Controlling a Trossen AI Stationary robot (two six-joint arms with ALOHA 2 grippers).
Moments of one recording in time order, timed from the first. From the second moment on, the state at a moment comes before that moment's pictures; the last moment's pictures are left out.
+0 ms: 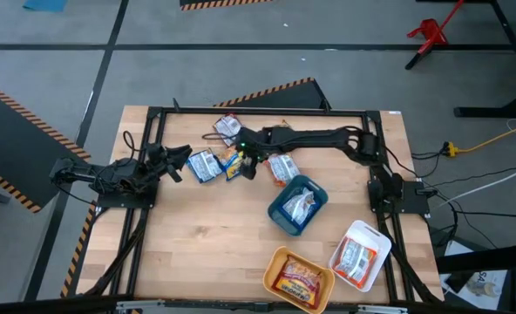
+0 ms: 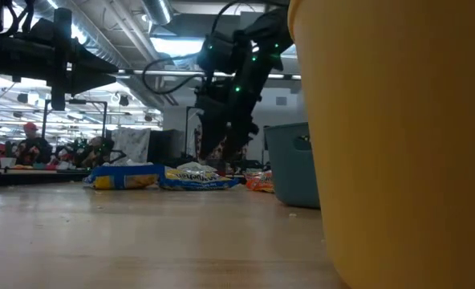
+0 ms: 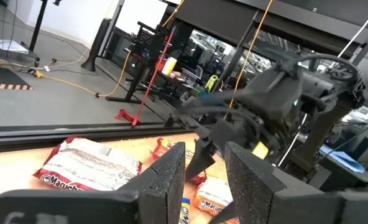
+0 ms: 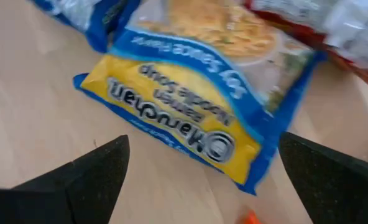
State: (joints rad) left arm -0.13 0.01 0.01 0.14 -0.79 -0.41; right arm -0.21 2.21 1.77 -0.64 0.01 0.14
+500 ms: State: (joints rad) left arm -0.13 0.01 0.01 0.14 -0.80 -0.41; right arm -0.22 2.30 1.77 -0.64 0.02 0.11
